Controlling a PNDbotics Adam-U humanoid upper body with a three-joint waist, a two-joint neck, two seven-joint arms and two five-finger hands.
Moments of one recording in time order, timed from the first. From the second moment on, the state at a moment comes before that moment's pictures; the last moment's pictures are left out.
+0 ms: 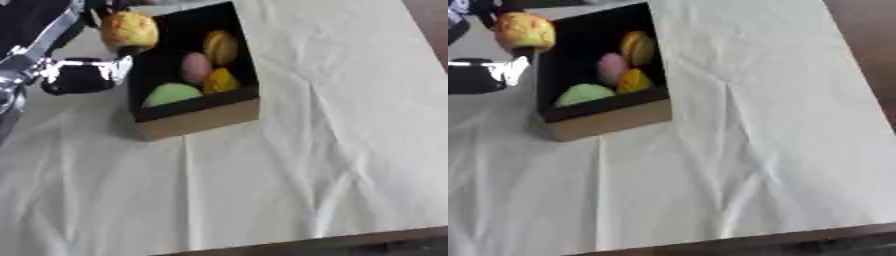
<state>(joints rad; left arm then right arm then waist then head) -0.68 0.58 -0.26 -1.96 -0.64 0.20 -0.28 -0.55 -1.04 -0.01 -1.99 0.17 0.19 -0.22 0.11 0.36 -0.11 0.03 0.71</state>
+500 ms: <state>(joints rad) -0.91 0.35 -0.32 -1.75 -0.76 0.29 -0.39 -0.55 -1.04 -0.01 -1.99 0.17 0.20 -0.22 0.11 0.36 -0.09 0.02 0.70</state>
